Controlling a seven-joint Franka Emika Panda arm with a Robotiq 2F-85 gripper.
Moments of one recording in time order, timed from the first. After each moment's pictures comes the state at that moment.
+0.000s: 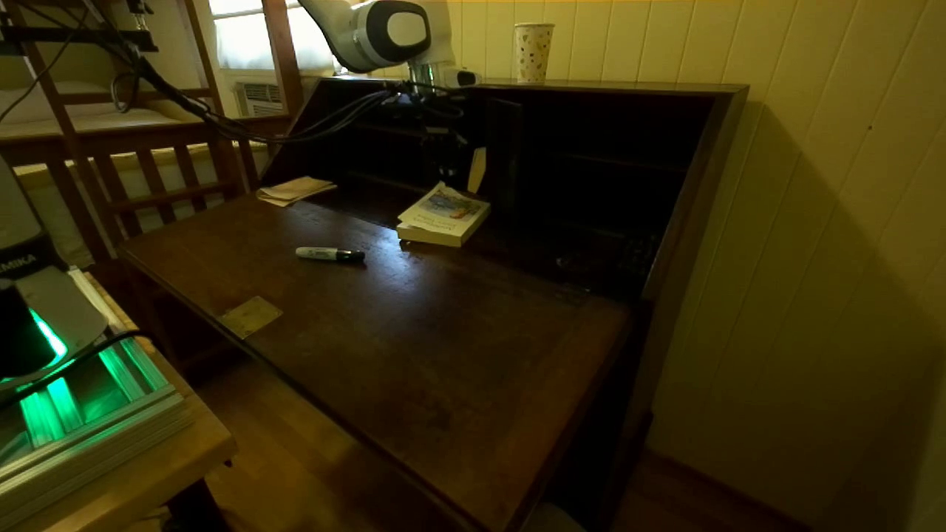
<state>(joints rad) -0.12 0.44 -0.11 -1.93 -0.07 2.50 -0.08</state>
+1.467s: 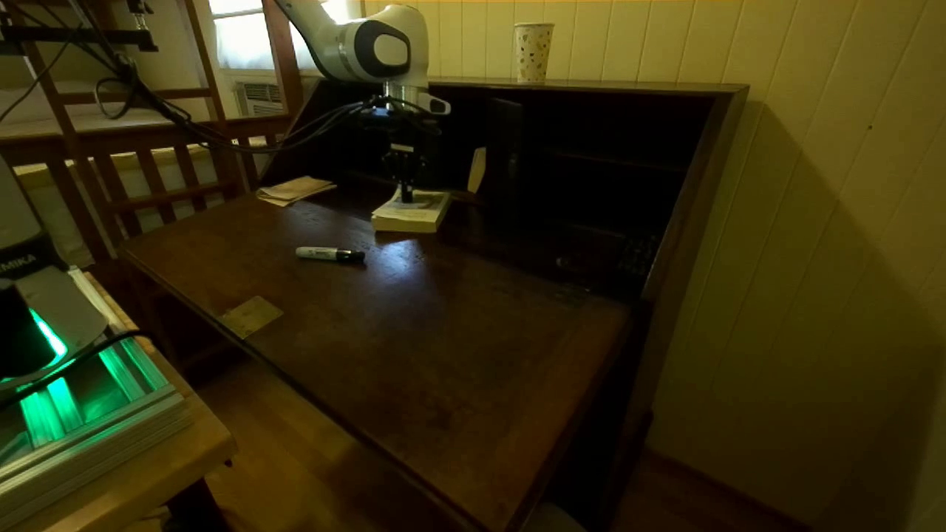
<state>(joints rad) -0.10 0.49 0.00 -1.91 -0.07 2.31 -0.16</state>
